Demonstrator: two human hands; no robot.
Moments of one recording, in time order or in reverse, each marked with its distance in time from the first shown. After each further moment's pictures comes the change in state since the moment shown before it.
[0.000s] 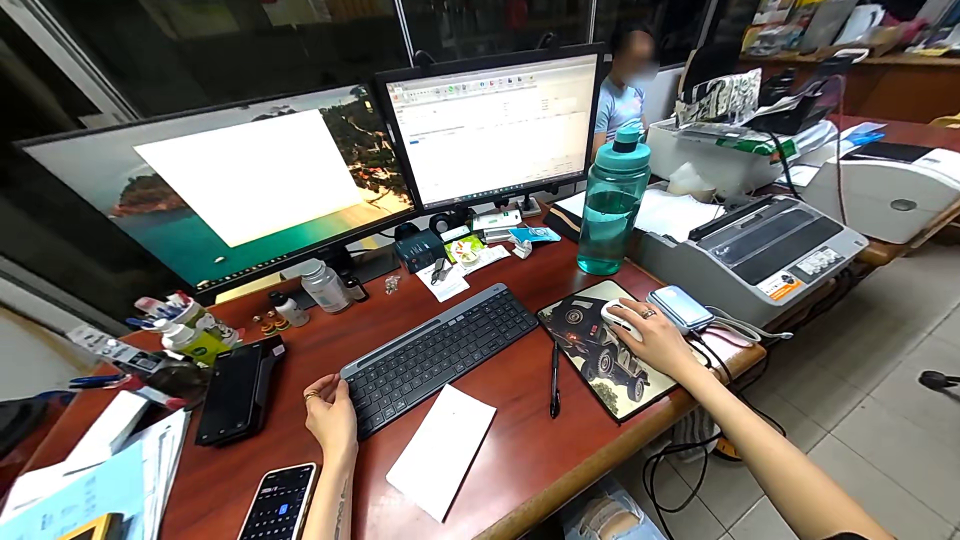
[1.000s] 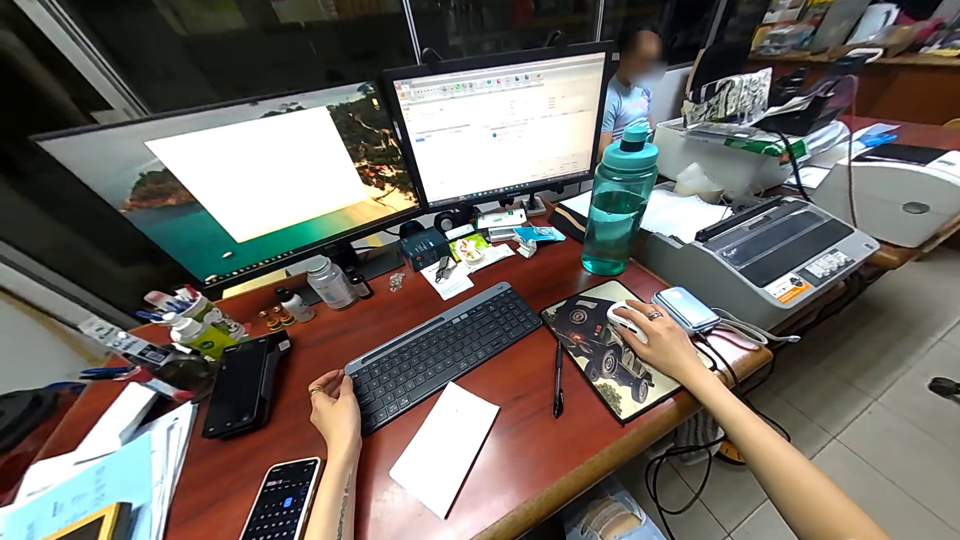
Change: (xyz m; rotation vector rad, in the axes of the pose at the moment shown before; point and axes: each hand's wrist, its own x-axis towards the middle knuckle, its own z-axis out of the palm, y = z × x) left_hand 0.003 -0.005 0.001 0.007 0.001 0.003; right_hand -0.003 -0.001 0.001 -0.011 0.022 0.008
